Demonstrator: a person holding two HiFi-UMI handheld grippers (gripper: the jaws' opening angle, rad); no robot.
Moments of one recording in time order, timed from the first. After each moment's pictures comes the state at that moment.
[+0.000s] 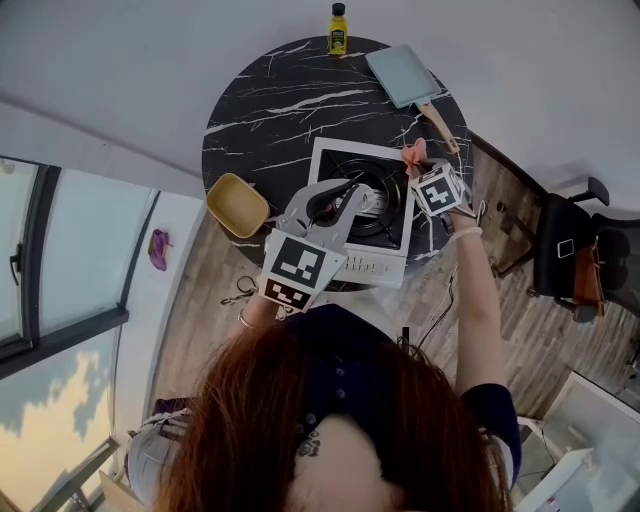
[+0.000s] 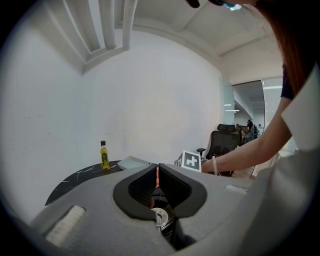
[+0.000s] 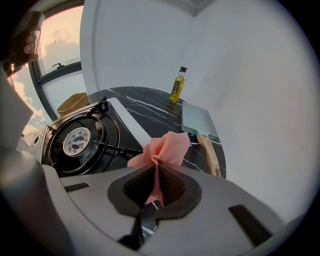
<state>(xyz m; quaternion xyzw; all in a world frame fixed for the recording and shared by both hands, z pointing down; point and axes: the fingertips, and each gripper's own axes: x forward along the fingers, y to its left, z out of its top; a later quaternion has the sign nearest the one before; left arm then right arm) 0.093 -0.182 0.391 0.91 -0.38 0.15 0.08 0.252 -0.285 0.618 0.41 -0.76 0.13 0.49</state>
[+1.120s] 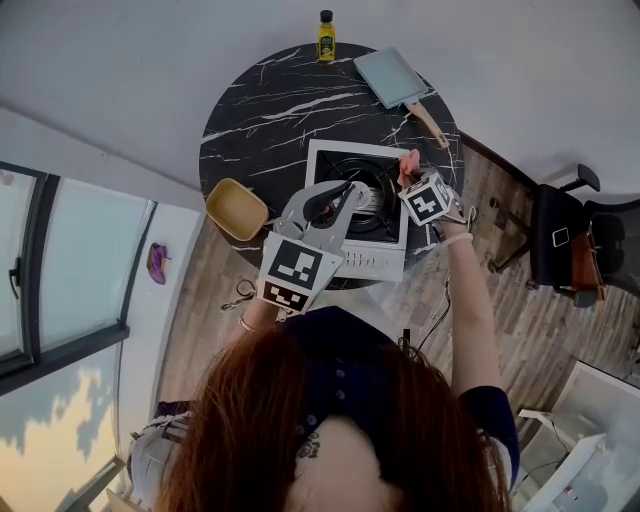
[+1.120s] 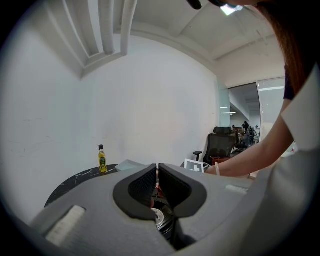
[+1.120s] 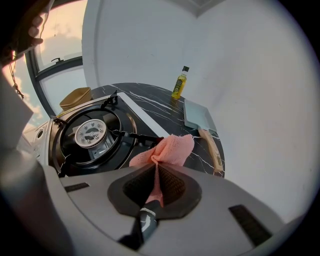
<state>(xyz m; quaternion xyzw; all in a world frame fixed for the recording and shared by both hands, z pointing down) 0.089 -0.162 0.378 0.92 -0.37 0.13 0.06 0.246 -0.246 0.620 0.42 -0.74 0.12 0.50</state>
